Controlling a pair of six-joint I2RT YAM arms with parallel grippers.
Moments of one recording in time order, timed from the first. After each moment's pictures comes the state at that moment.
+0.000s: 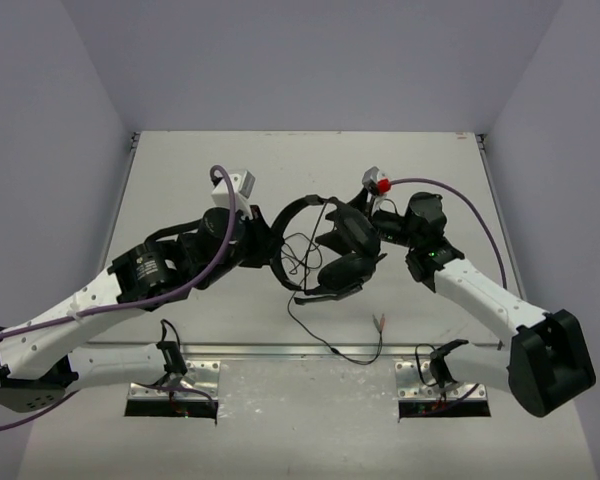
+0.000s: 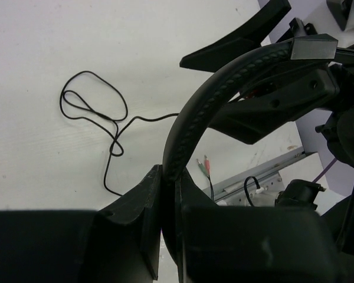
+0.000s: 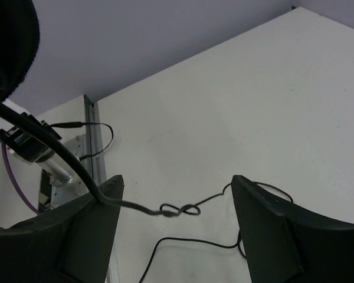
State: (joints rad) left arm -1.02 1.01 1.30 -0.78 -0.43 -0.77; right arm 0.42 1.18 0.64 0.50 -0.80 0.23
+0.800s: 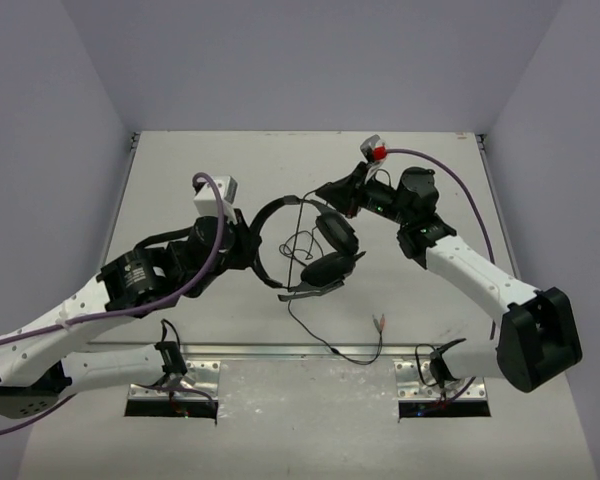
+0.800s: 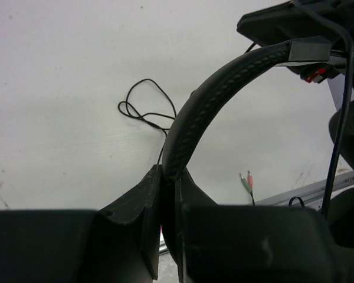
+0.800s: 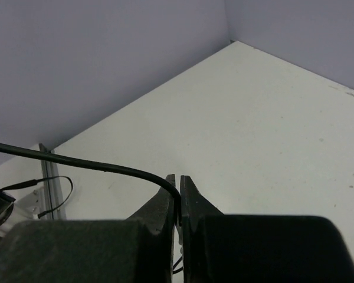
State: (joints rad) left arm -1.02 0.94 1.22 -0.82 -0.57 -0.72; right arm 0.42 1.32 0.86 0.49 -0.61 0.26
